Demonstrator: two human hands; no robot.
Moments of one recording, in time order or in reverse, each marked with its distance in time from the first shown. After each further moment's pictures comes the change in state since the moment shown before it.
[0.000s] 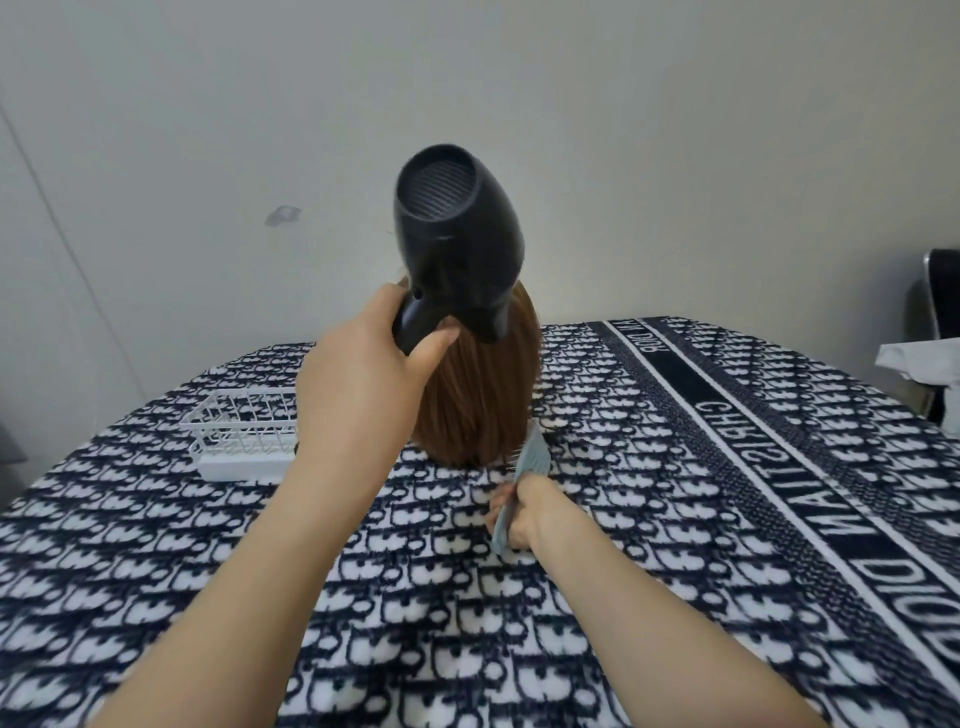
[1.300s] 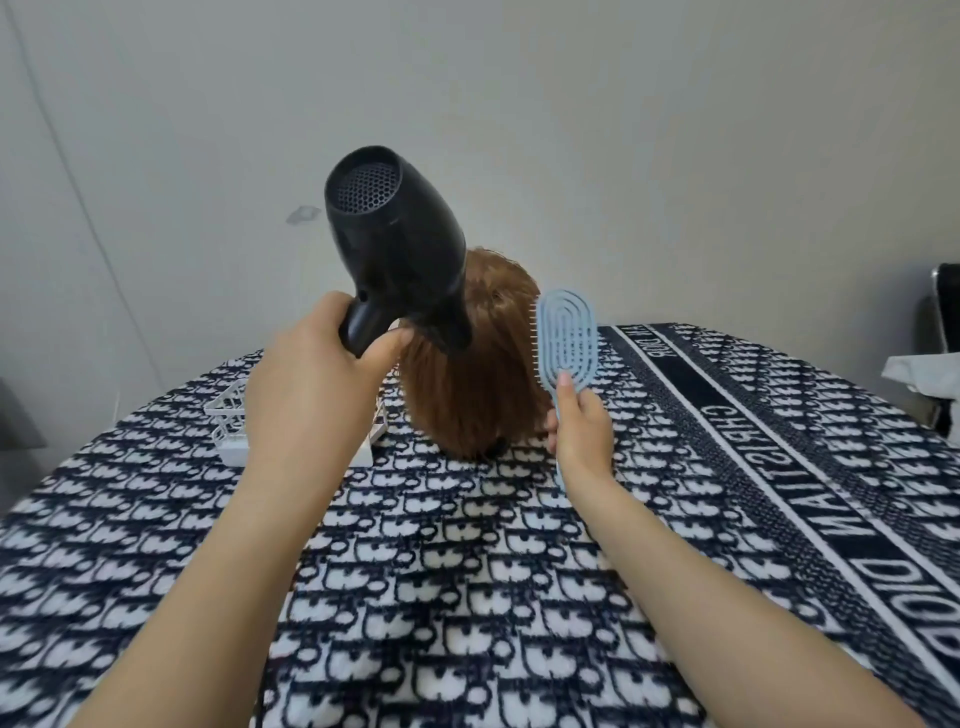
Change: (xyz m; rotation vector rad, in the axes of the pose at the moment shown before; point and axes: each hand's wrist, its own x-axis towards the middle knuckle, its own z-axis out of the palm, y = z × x) left_hand -0.015 -0.019 -0.043 0.006 0.022 -0.150; right_hand -0.039 -0.022 -0.009 -0.396 0.123 -1.157
